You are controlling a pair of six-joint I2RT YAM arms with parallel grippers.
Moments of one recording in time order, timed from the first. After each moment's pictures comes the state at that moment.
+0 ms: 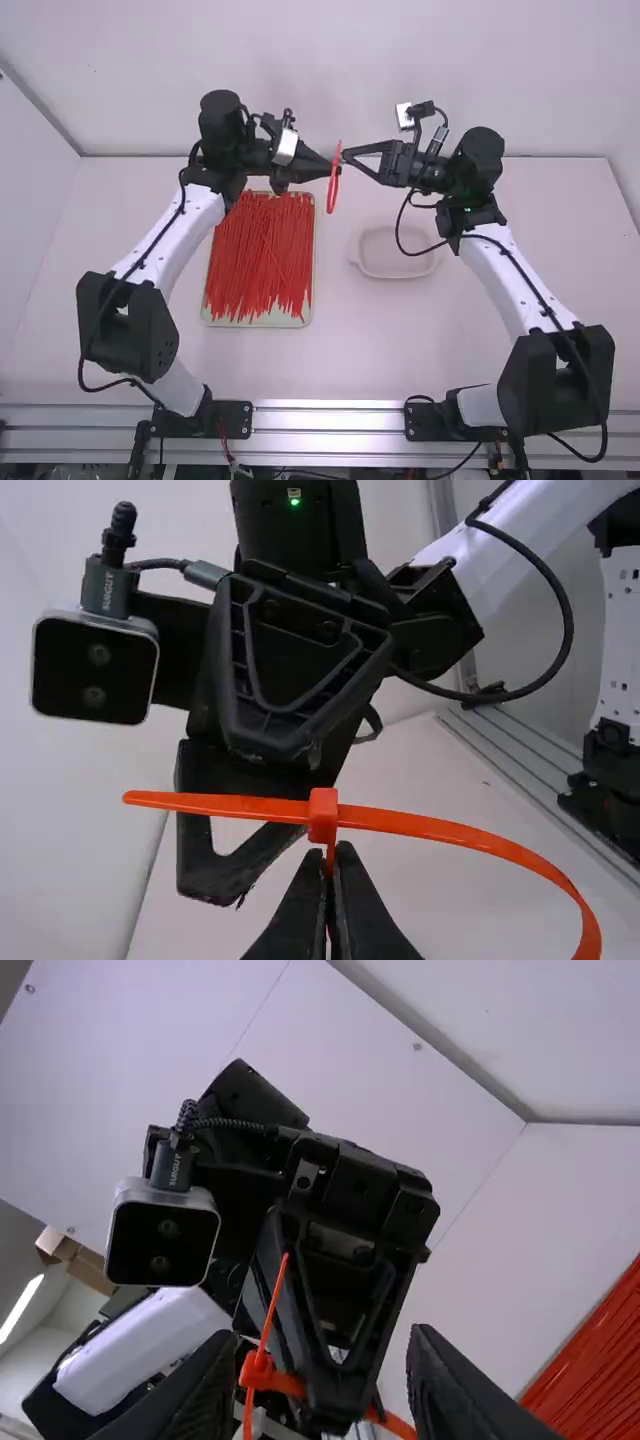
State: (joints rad) left arm -0.19 1.70 1.47 0.18 1.53 0.39; right arm 0.19 1.51 1.16 0.54 -1.19 1.10
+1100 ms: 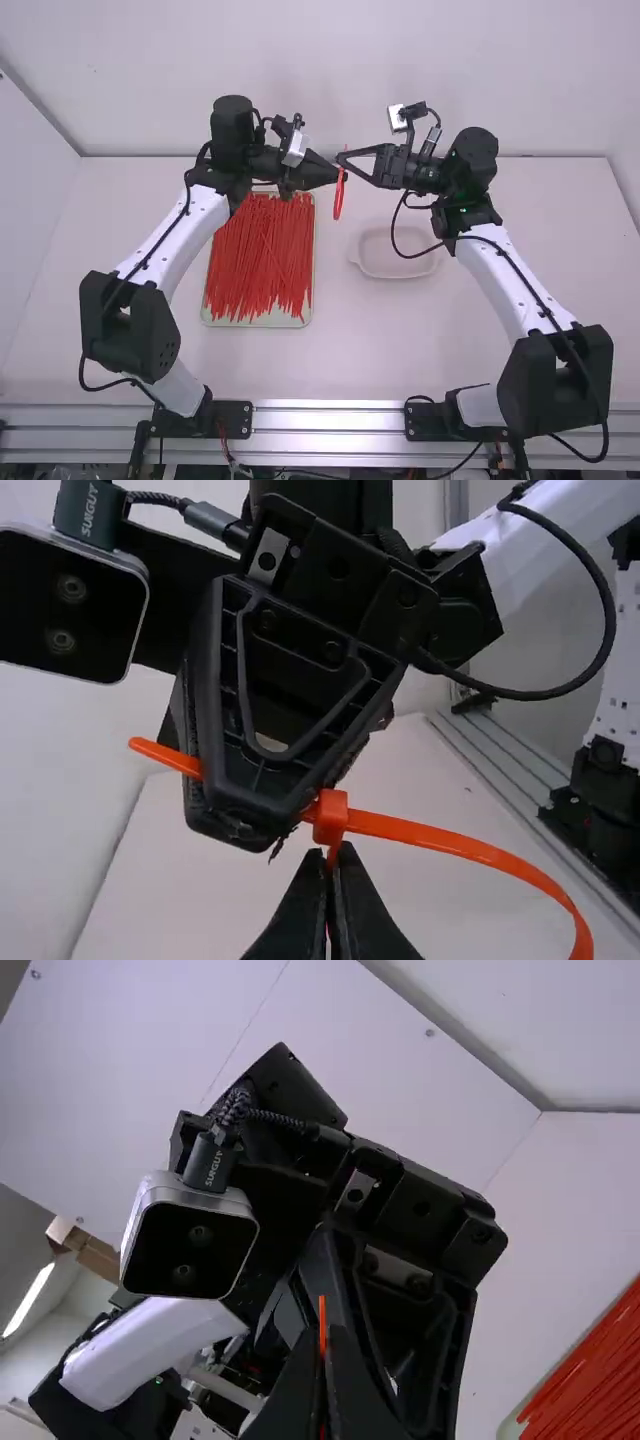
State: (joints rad) left arm -0.22 1.71 1.47 0.01 1.48 0.41; right arm 0.21 1.51 1.16 0.53 -1.20 1.10
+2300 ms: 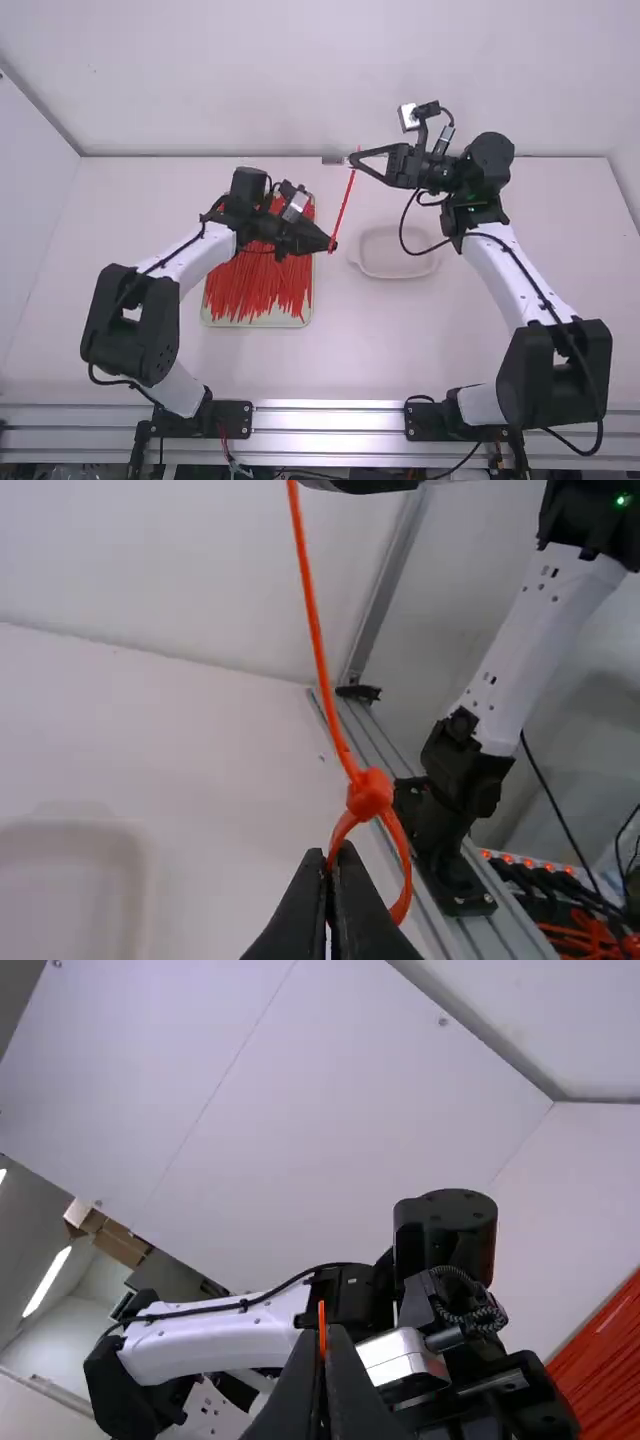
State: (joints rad) left arm -0.23 1.69 1.07 -0.11 1.58 0.48; right arm 0.14 1.53 1.14 0.70 -1.29 1.22
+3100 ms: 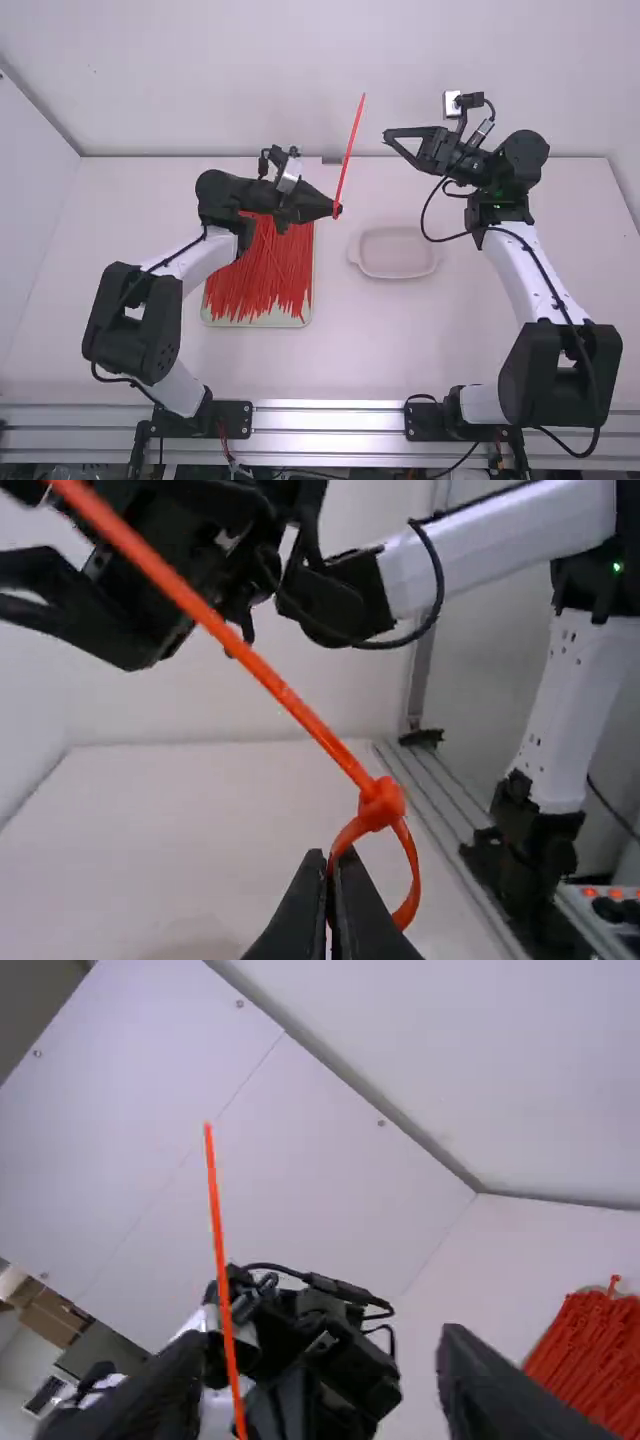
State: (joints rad) left arm -0.23 1.70 1.04 1.24 1.47 -0.65; right arm 0.01 1.53 1.15 0.71 -1.22 1.18
